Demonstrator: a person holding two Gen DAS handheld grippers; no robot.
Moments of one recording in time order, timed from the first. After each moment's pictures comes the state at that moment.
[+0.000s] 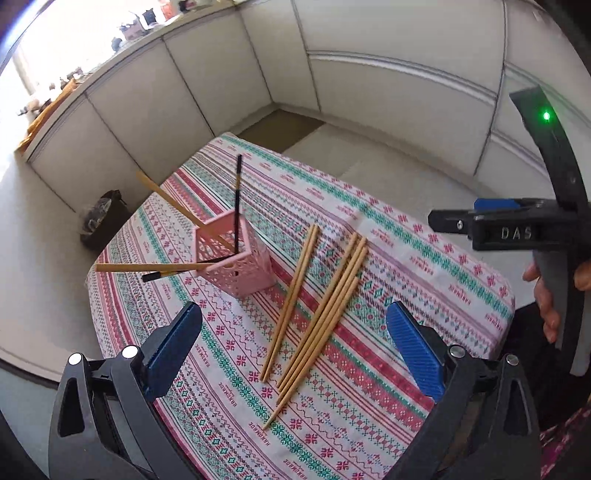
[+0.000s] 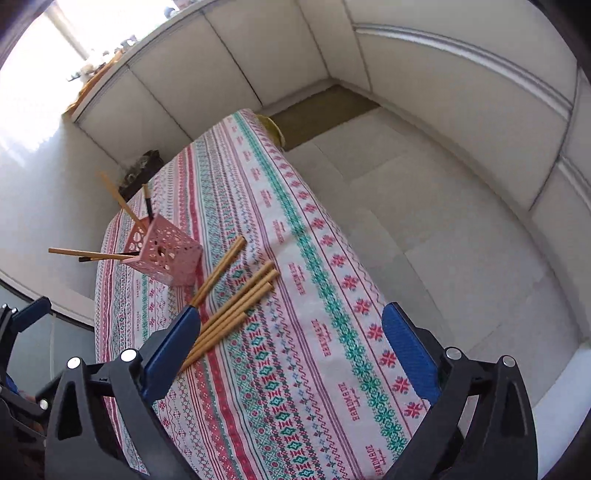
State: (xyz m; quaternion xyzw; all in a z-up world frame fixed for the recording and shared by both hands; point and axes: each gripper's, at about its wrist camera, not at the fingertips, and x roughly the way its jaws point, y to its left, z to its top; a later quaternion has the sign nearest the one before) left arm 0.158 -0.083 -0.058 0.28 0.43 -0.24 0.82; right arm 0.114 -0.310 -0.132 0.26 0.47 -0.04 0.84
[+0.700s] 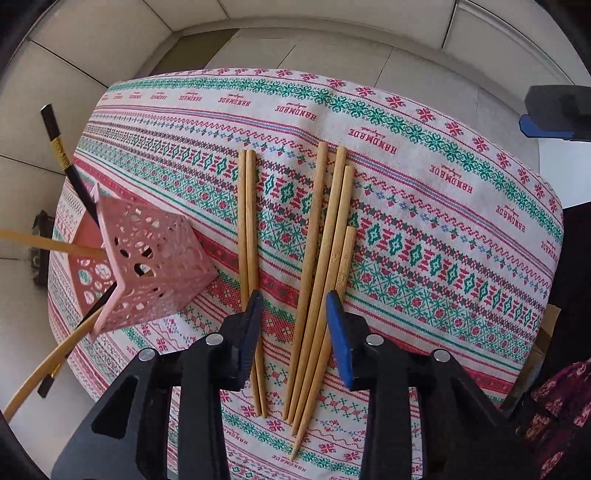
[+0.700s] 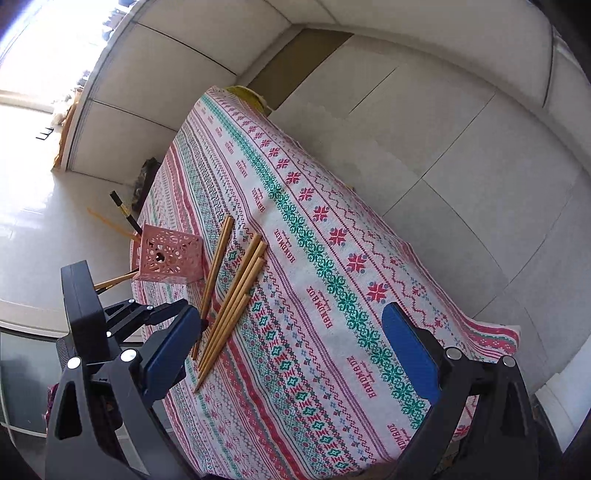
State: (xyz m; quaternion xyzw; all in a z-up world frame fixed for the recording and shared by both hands) left arm 0.230 -0.134 -0.174 0.41 0.55 -0.31 0.66; right arm 0.115 -0.350 -0.172 0.41 0.51 0.00 0.75
